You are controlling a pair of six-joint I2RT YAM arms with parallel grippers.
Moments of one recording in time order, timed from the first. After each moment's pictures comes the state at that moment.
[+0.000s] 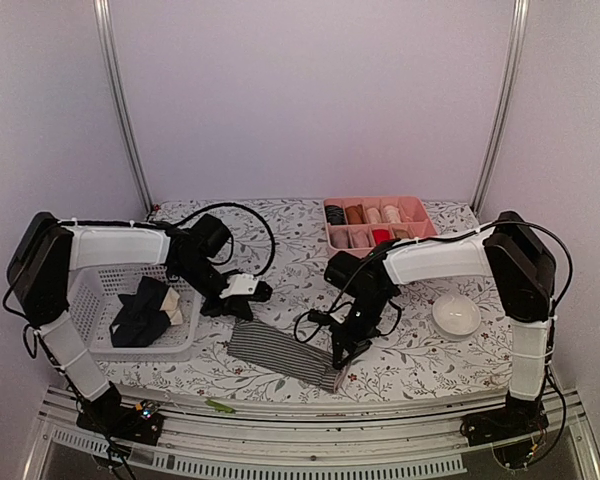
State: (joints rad) left arm -0.57 1.70 1.08 -0.64 0.53 1.15; right arm 0.89 2.03 1.38 -0.89 -0.56 0.13
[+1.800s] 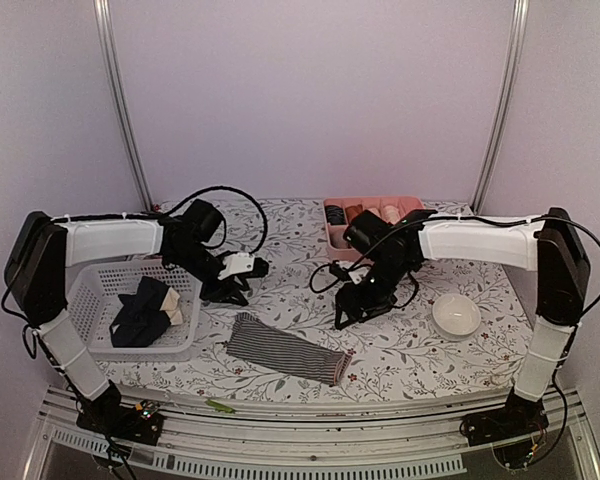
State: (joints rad) left arm -0.51 1.72 1.15 -0.60 0.46 1.01; right arm 0.82 1.87 1.40 -0.87 -0.32 0.31
